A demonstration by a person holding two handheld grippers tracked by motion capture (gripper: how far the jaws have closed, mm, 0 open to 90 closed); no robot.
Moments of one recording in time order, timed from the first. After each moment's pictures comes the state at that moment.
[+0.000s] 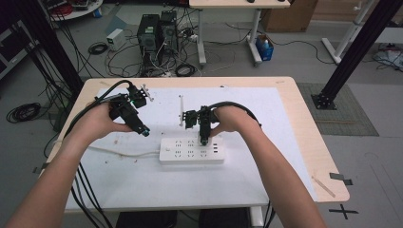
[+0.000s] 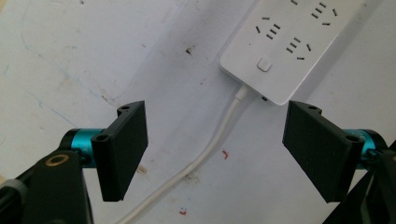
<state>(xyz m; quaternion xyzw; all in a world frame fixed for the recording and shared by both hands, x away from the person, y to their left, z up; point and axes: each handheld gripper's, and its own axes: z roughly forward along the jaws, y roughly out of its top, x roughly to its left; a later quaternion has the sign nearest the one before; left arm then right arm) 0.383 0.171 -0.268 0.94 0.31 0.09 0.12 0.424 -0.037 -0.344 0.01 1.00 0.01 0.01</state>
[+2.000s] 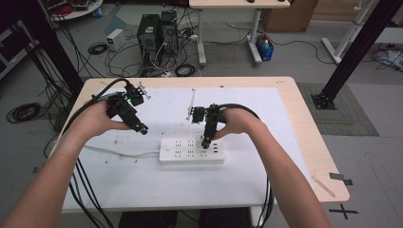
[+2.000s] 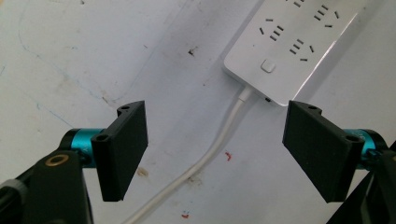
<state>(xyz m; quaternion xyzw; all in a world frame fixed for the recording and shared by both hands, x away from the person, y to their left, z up) 0.392 0.181 -0.269 0.94 0.31 0.09 0.14 0.427 -0.064 -0.337 0.10 0.99 0.08 -0.02</state>
